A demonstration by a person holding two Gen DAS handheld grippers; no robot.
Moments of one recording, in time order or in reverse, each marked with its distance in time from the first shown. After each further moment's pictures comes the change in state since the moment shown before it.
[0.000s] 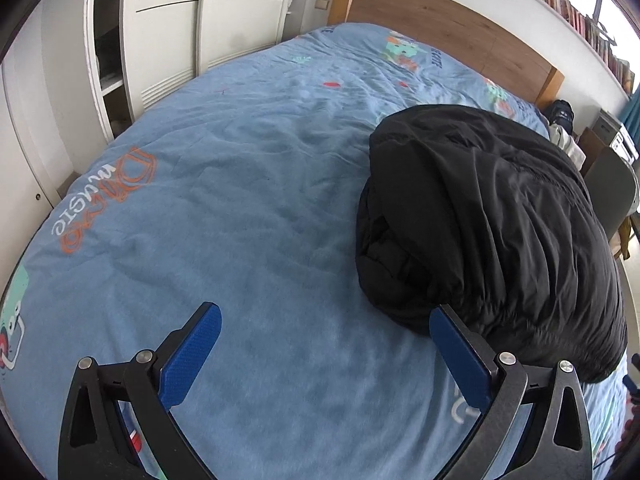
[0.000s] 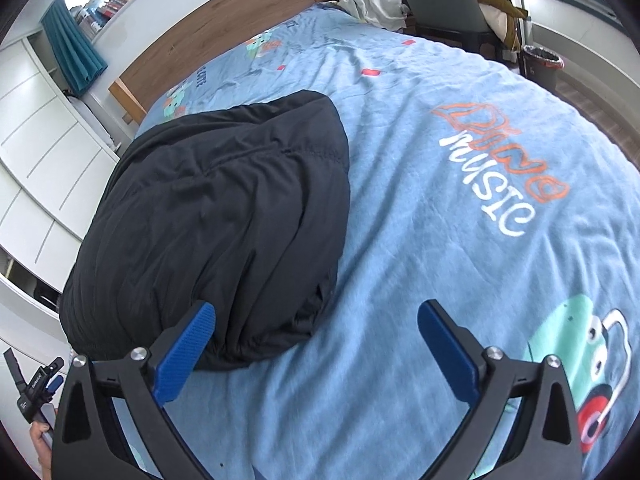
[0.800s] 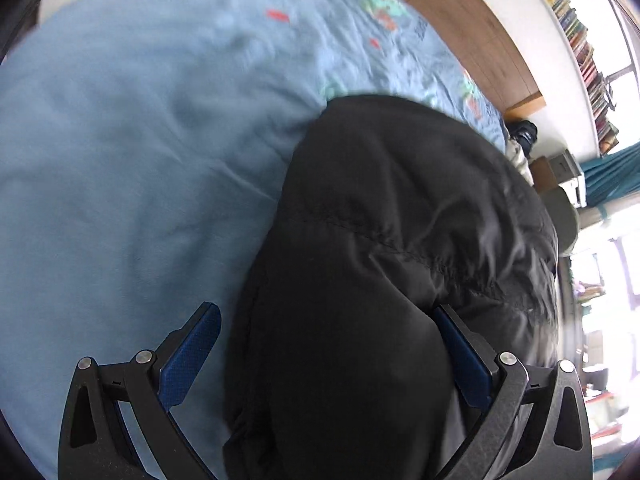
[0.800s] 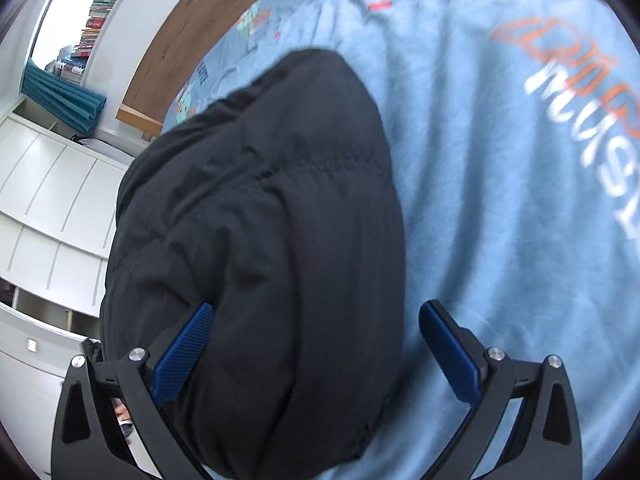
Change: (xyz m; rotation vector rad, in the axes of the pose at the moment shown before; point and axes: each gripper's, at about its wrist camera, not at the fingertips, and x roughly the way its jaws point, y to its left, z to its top) left arm 0.155 -0.023 0.105 -0.197 0.294 -0.398; right arm 0.120 -0.021 0.056 0.225 0.178 0.265
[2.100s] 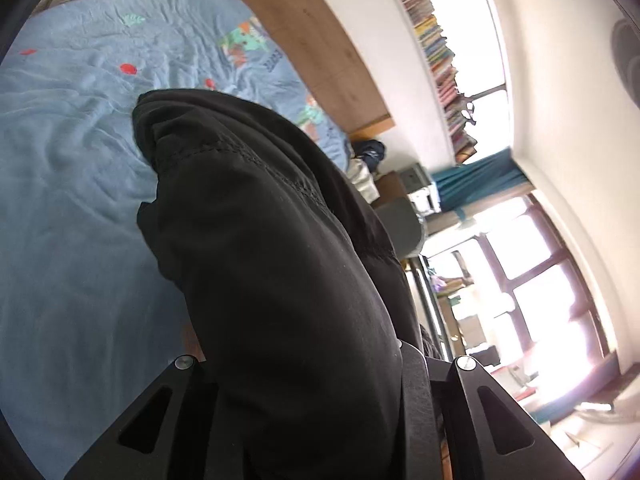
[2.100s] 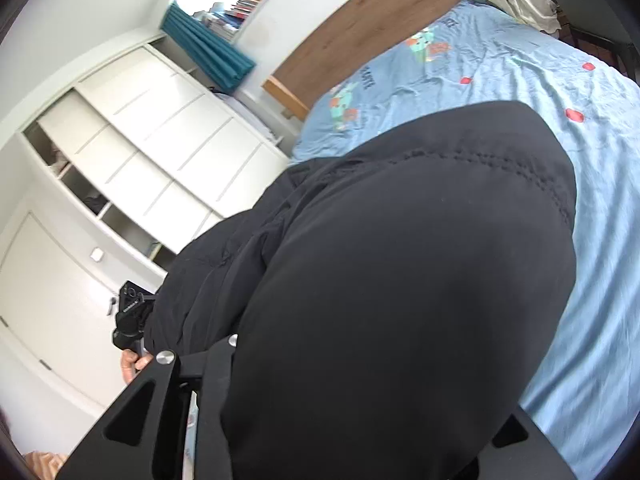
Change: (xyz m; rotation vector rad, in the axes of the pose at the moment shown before) left arm -0.169 -0.102 -0.096 0.088 -0.132 -0.515; right arm -0.090 0.181 -0.027 -0.388 -0.041 0.348
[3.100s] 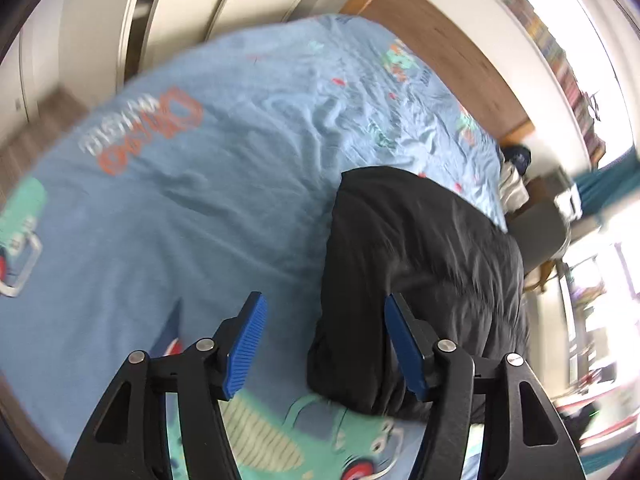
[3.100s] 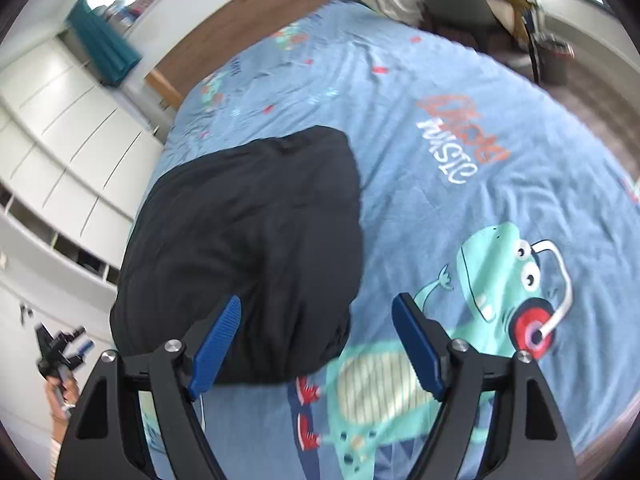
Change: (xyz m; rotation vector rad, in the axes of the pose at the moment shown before) left arm -0.187 0.058 -0.116 -0.013 -0.059 0.638; right arm -0.181 -0.001 -0.149 0.089 0.032 -0.518
